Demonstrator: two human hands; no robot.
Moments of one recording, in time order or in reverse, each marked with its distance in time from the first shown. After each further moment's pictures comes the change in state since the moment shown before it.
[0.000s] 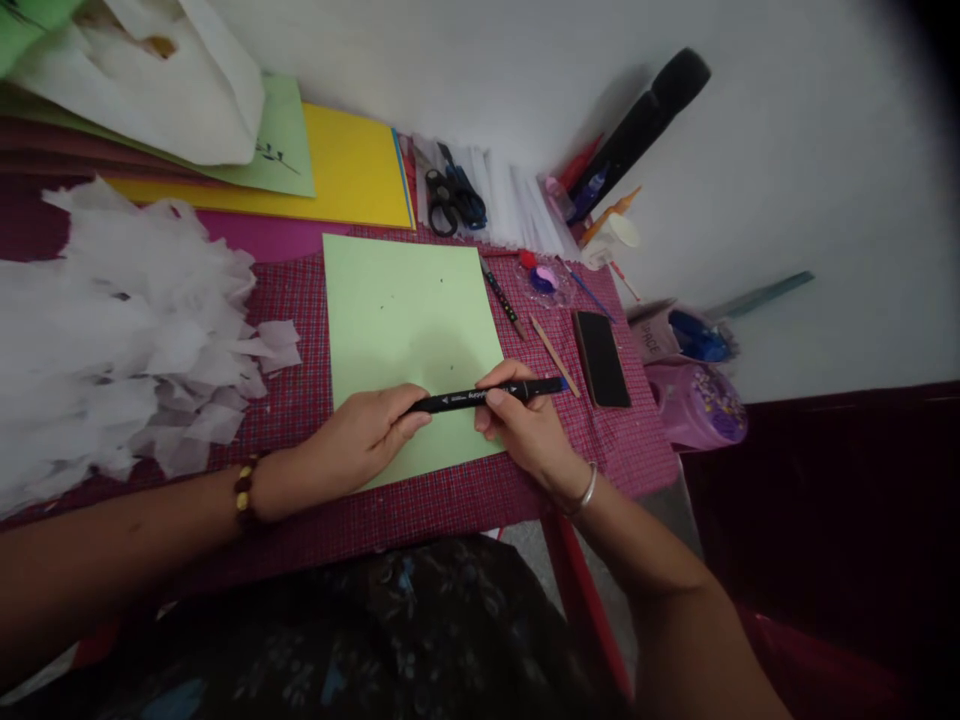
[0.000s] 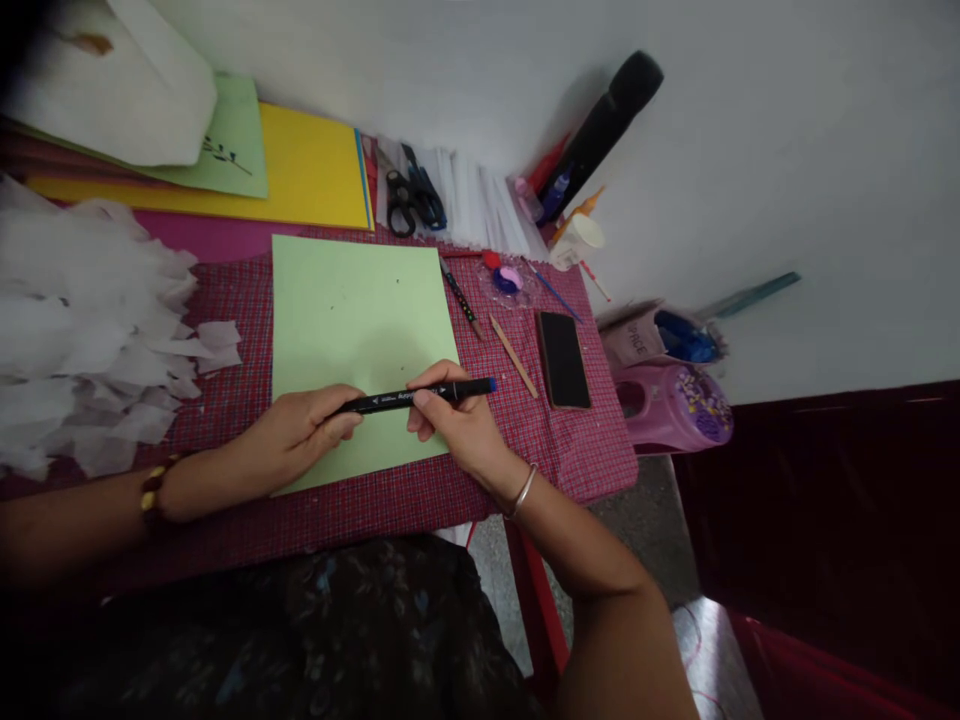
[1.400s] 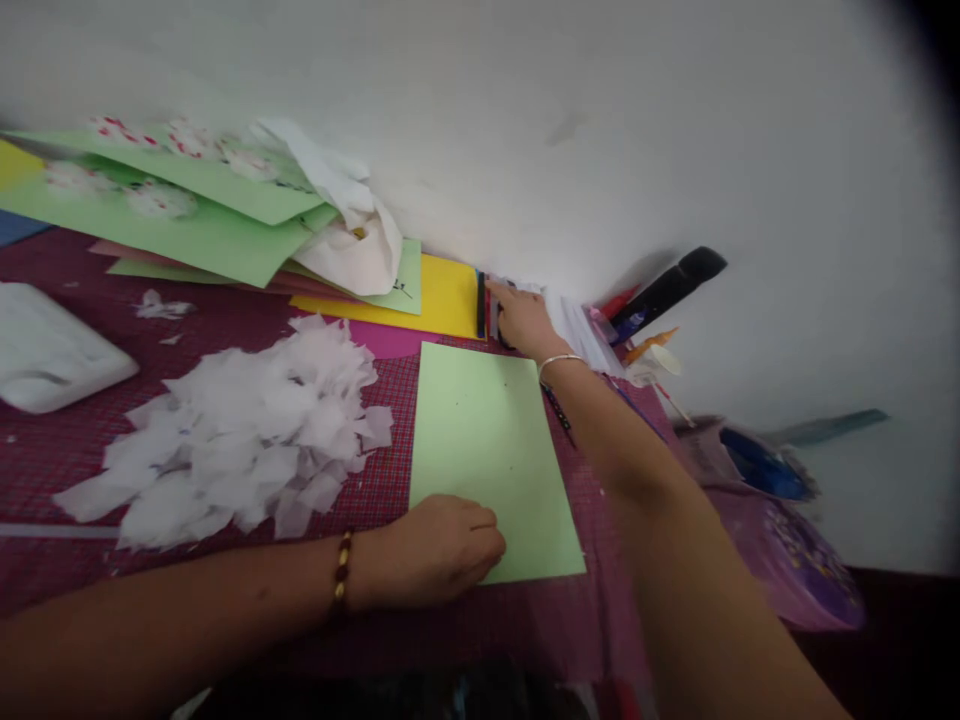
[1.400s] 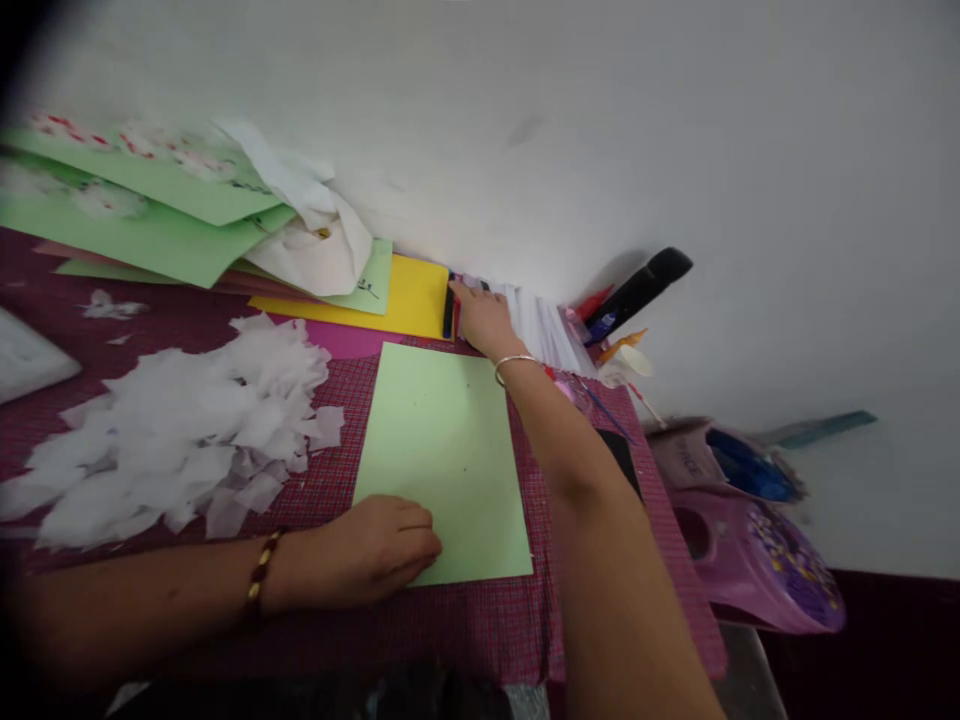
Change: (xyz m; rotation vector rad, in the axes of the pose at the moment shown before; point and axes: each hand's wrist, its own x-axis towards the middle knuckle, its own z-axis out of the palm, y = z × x) left_hand -0.008 -0.011 0.013 0.373 -0.008 0.473; right_hand 0.283 -0.057 0.030 -1.696 -0.122 -0.470
